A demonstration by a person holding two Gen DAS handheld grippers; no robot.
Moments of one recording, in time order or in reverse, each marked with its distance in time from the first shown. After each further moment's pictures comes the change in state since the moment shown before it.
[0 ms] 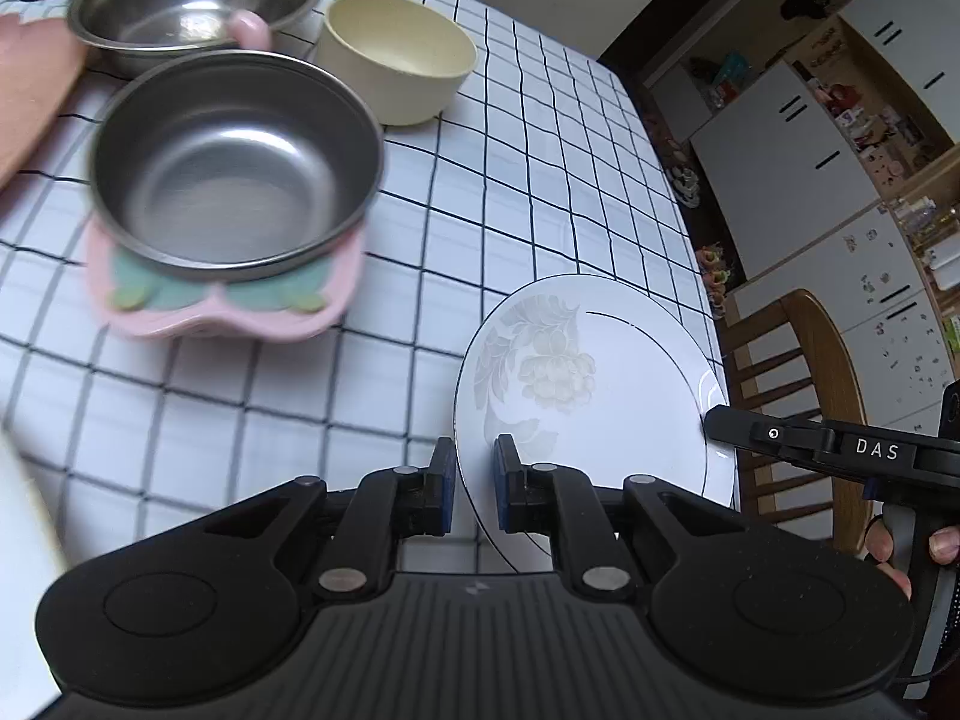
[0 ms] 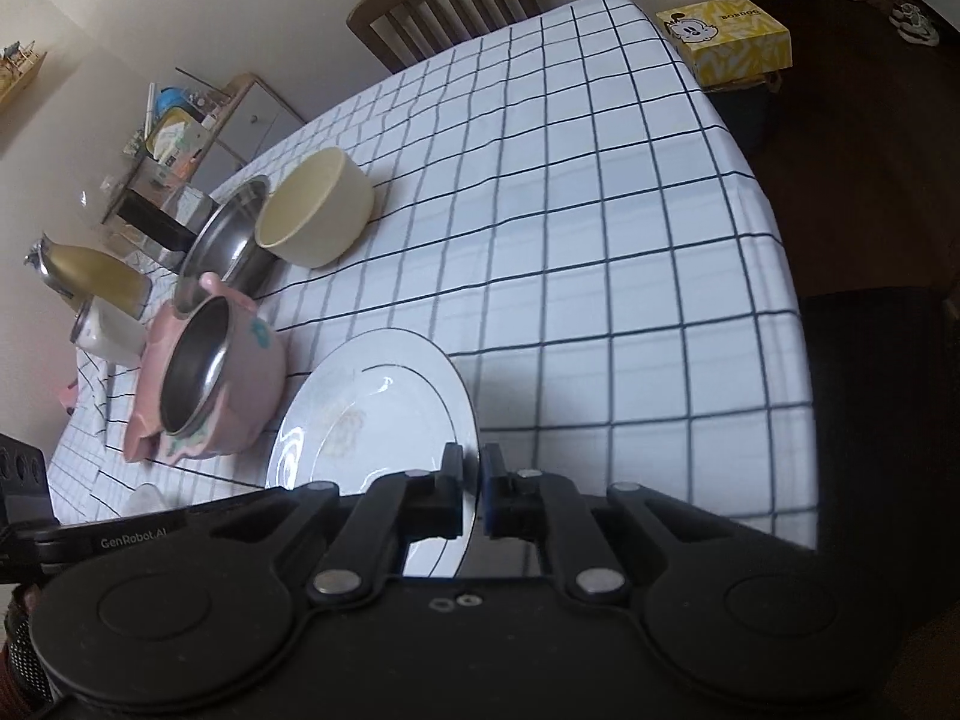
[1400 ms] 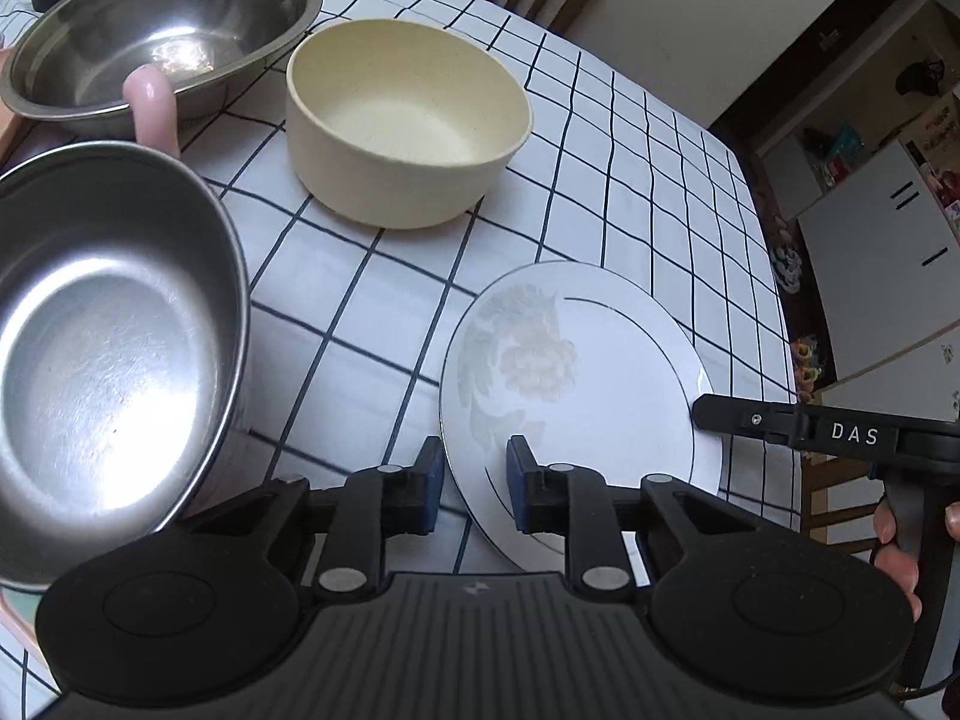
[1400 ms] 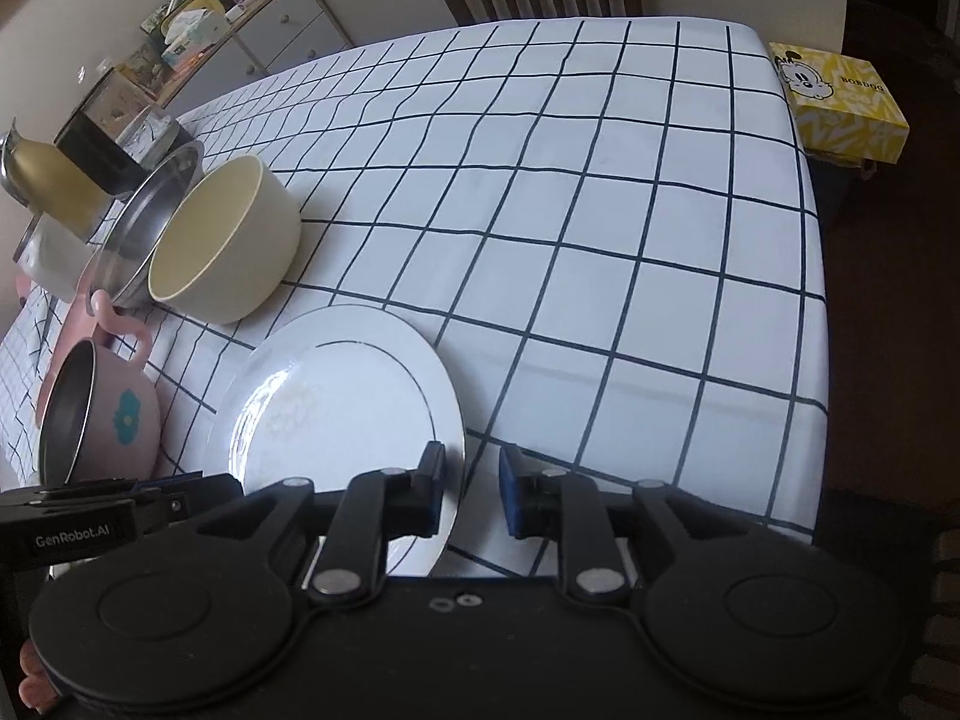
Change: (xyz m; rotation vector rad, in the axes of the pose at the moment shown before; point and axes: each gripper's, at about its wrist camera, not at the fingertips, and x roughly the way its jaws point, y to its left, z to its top) left arm 0.102 -0.032 0.090 -0.167 -0.085 0.193; right arm 0.108 -0.034 0.152 -0.296 0.171 -0.024
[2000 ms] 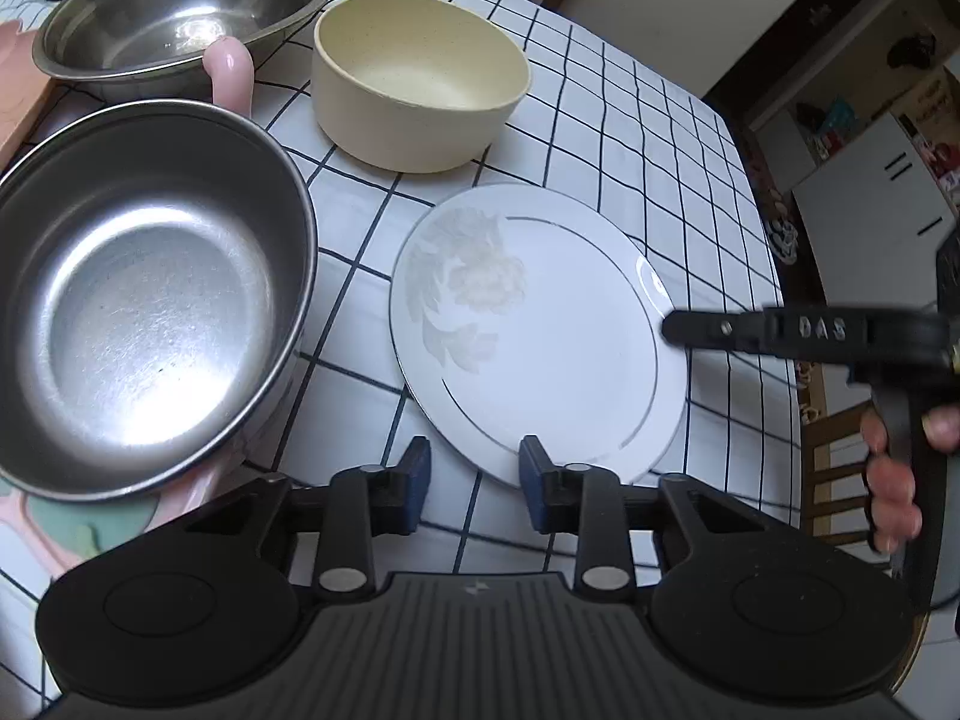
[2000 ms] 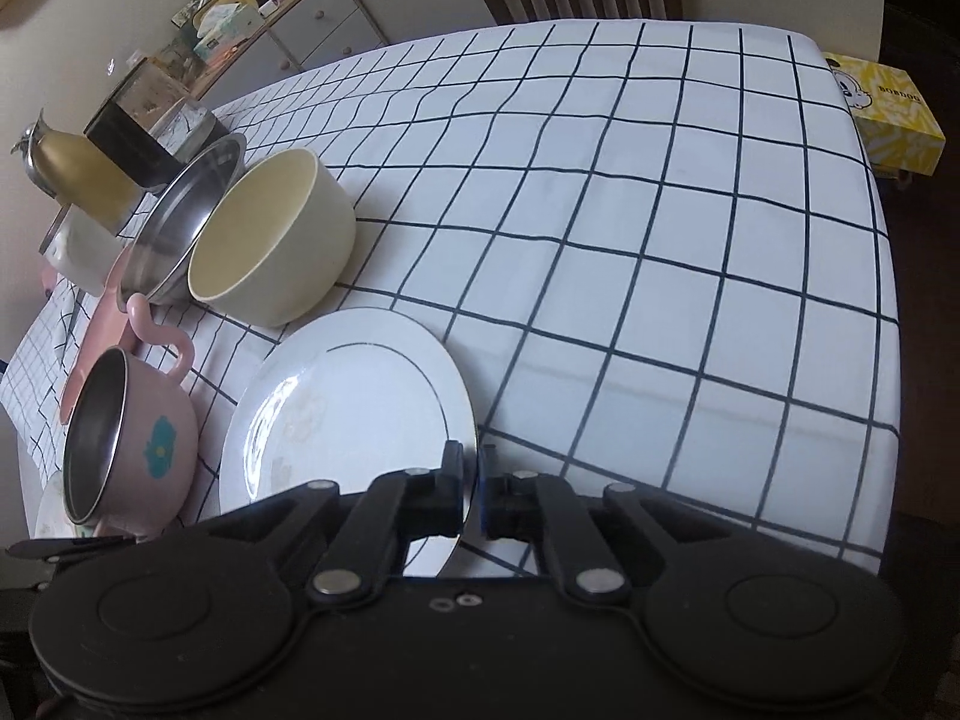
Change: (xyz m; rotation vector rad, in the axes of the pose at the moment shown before) left arm -0.018 0.007 -0.026 0.021 0.040 -0.006; right arm 0.010 0.022 0.006 -0.034 0.008 0.055
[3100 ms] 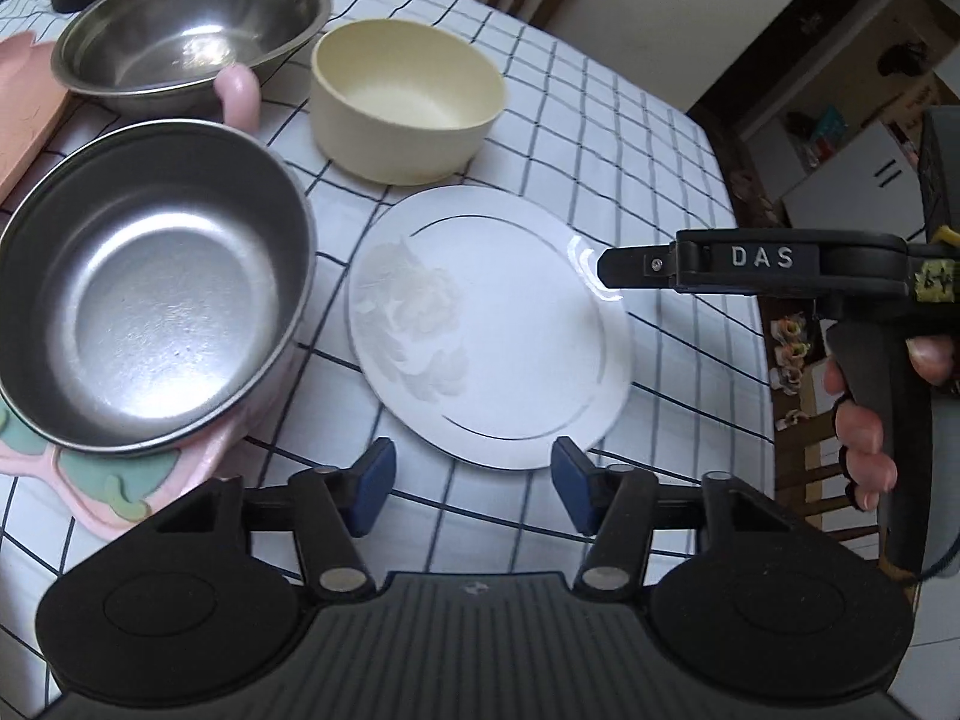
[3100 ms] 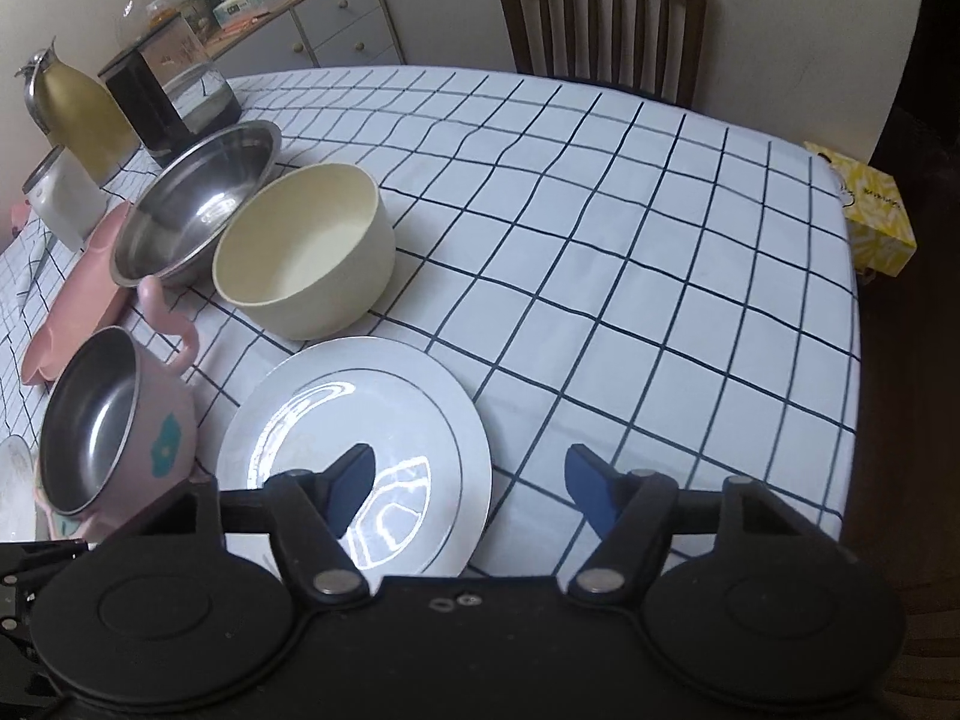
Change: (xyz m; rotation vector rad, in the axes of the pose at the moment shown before) left arm -0.024 -0.005 -0.010 0.004 -0.018 -0.006; right arm -0.004 0.057 0.014 -0.162 -0.025 -0.153
